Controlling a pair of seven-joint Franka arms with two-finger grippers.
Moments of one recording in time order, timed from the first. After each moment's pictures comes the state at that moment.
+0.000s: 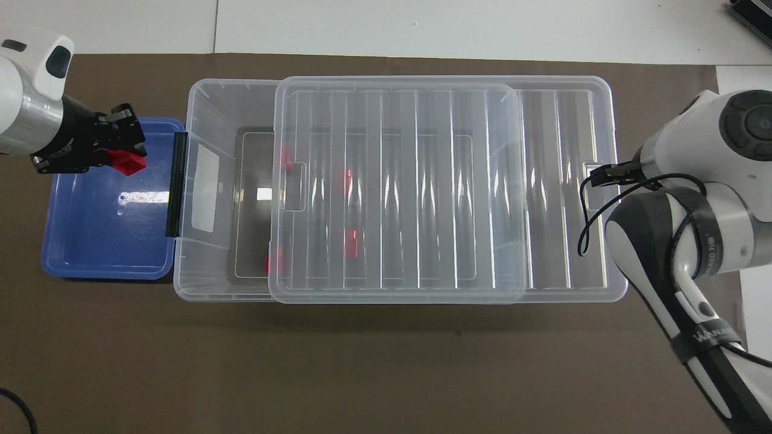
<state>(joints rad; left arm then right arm) -0.13 0.13 -0.02 -1.53 -0.02 1.75 -0.59 0.11 0.13 -0.07 -1.86 -0.27 2.06 0.09</state>
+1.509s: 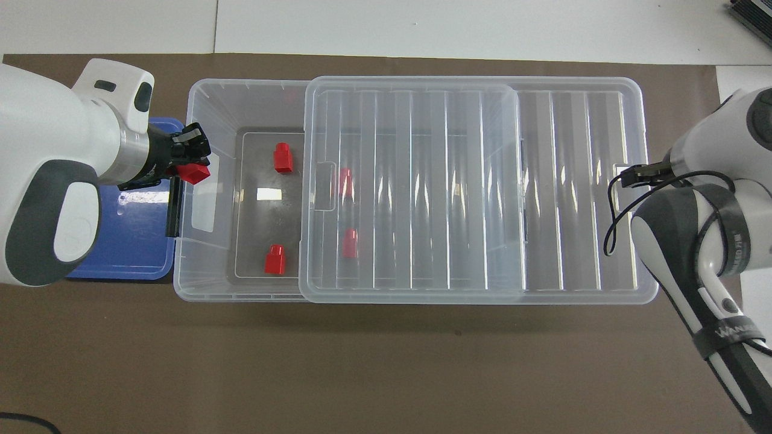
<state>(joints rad) -0.24 0.06 -0.04 -1.80 -0.06 2.07 -0.71 0.06 0.13 -0.07 -1.84 -0.34 2.02 0.09</state>
